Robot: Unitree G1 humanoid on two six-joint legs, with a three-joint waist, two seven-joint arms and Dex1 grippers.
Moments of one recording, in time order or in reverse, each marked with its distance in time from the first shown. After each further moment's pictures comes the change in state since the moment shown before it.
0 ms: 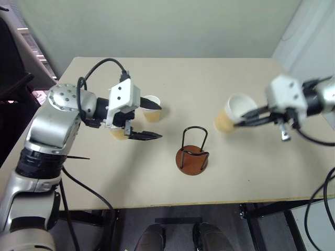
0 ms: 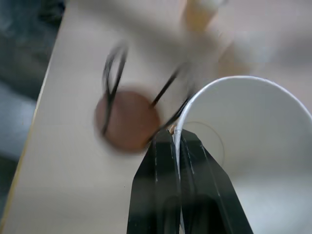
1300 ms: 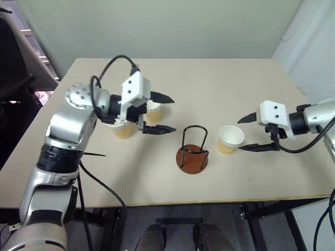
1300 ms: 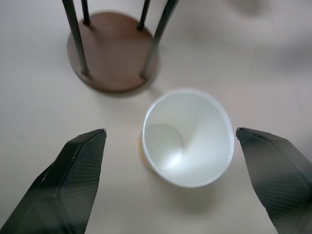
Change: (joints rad) left arm -0.072 -0.164 -0.003 0.037 -0.041 0.022 0.063; right arm 0.303 -0.017 0.075 0.144 -0.214 -0.142 -0.172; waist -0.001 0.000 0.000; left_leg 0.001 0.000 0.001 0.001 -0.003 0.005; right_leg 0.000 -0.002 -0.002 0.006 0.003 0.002
